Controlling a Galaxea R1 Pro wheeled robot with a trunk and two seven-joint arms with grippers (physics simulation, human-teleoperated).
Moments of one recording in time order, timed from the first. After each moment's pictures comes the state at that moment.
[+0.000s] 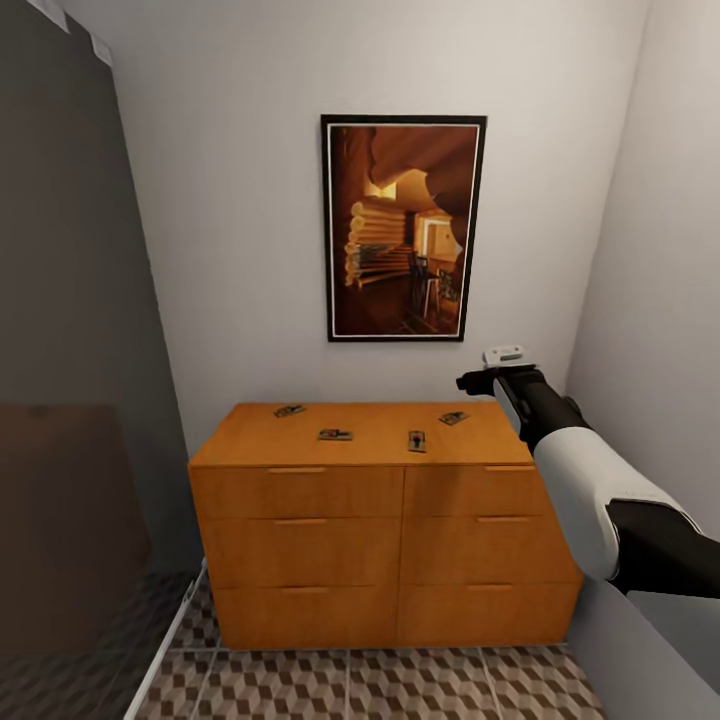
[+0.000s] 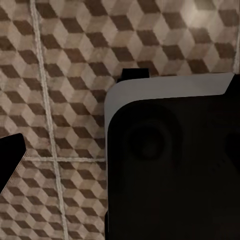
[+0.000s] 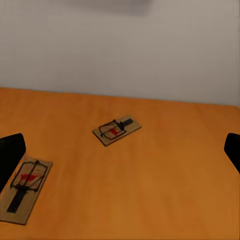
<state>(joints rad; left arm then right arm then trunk) -0.11 0.01 -0.03 0.07 0.01 -0.05 0.08 -1.26 -0.03 -0.08 -0.48 0.23 0.50 0.06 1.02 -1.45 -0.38</state>
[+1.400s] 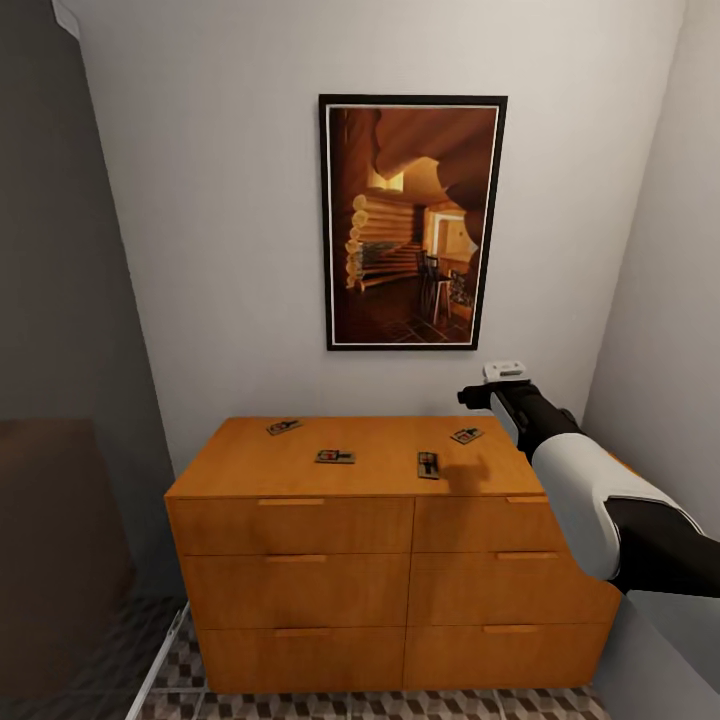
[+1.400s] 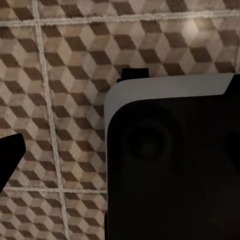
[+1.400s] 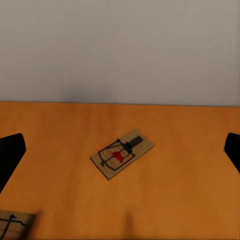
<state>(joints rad) -0.11 0.01 -0.03 0.07 0.01 -0.05 0.08 -1.26 -0.03 -0.09 -0.36 0.19 0.44 0.00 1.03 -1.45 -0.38</state>
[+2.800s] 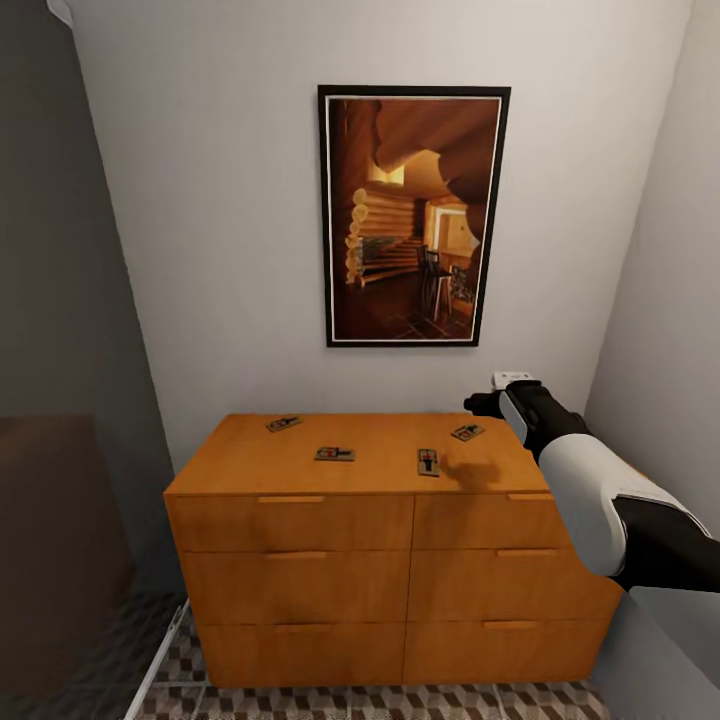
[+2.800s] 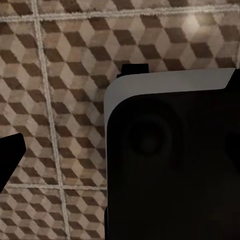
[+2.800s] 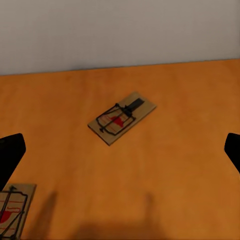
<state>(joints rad) -0.11 0.01 -0.03 0.07 0.01 -0.05 0.08 -1.26 -0.05 -0.17 -0.36 0.15 0.55 -0.01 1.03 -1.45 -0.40</state>
